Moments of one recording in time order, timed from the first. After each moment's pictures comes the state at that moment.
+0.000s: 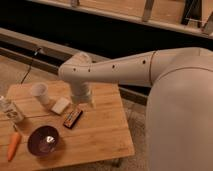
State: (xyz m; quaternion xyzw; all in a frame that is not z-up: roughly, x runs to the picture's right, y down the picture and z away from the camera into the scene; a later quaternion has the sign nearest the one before) arm -0.104 0.101 0.703 -0.26 0.23 0.64 0.68
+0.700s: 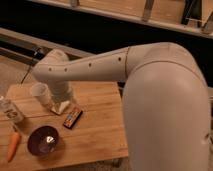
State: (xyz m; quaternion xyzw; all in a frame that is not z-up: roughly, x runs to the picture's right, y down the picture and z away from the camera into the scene) arm -0.211 0.088 0.687 -0.28 0.16 0.52 0.79
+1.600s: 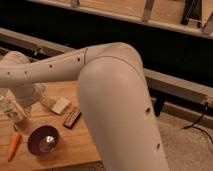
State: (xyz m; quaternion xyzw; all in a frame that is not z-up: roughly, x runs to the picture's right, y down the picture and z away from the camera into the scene) arm -0.325 0.090 0.672 -0.29 0.10 0.39 0.87
